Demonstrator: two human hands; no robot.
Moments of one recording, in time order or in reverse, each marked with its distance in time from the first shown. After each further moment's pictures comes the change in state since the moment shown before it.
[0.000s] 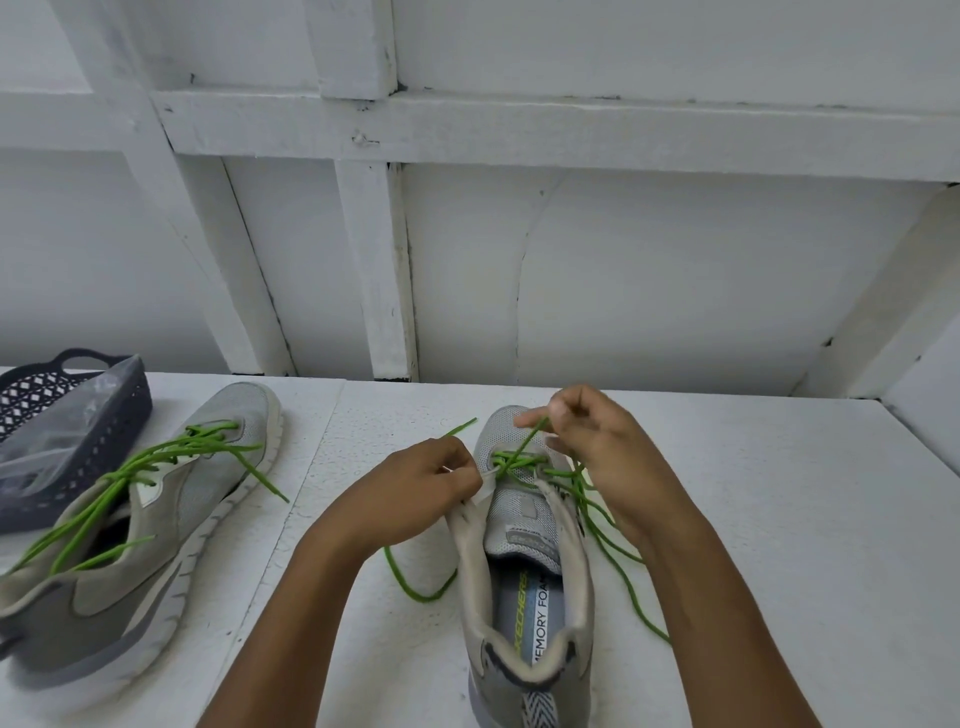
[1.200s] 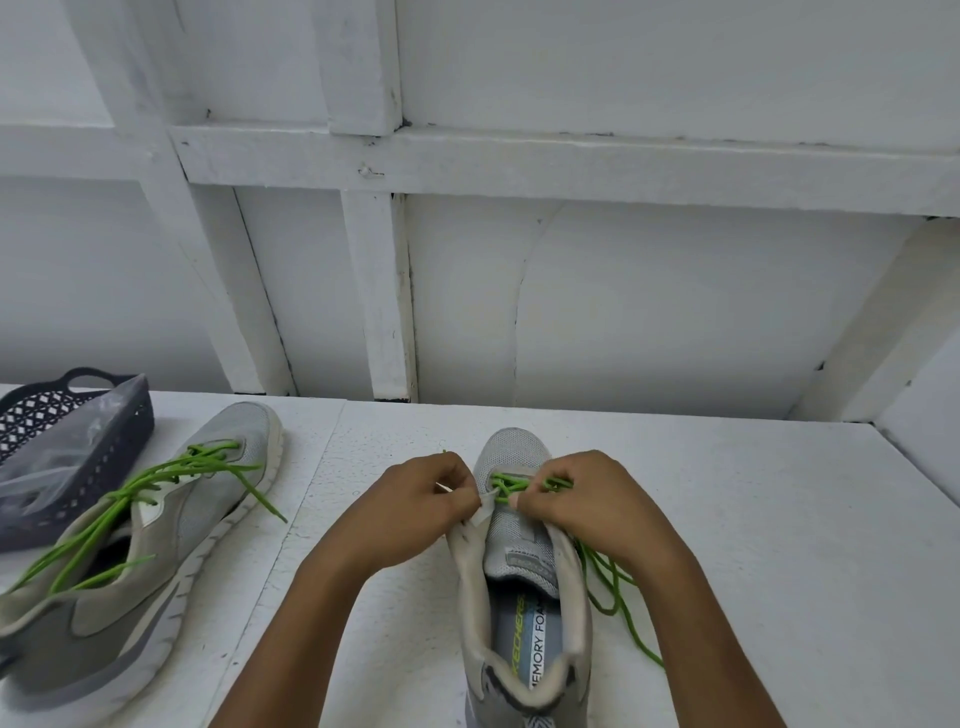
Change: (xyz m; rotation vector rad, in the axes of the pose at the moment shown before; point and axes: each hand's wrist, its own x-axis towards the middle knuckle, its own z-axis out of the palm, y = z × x) left_hand -0.003 0.003 0.002 0.028 0.093 0.076; right_hand -0.002 0.008 -0.003 -0.592 -0.090 0.107
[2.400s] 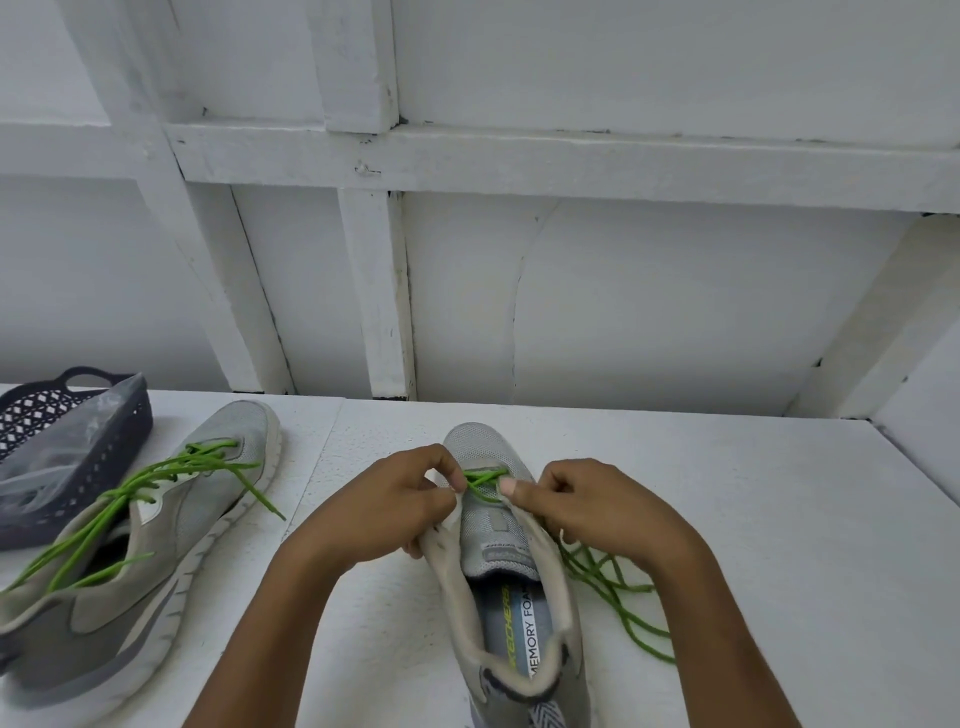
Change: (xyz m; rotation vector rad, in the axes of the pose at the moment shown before) left_hand -0.004 -0.002 -0.015 -0.085 -0.106 -0.029; right_hand 0.000 0.006 -0.007 -0.048 -0.126 0.018
